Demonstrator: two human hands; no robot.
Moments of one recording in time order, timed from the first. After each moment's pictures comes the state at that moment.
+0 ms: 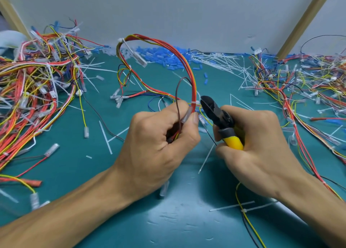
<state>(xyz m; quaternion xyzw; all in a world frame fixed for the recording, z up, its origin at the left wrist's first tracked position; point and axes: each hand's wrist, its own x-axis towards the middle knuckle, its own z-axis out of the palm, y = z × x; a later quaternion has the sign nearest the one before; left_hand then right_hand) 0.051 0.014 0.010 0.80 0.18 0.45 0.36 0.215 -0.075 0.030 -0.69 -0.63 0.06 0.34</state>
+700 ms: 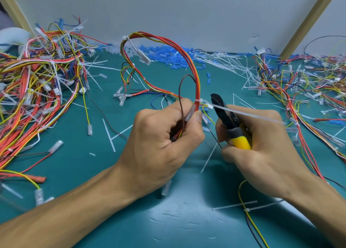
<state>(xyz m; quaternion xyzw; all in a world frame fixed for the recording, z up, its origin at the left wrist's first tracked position) 0.050 0.014 0.011 0.79 0.18 0.46 0.37 0.213 -0.076 0.035 -0.66 -0.65 0.10 0.37</state>
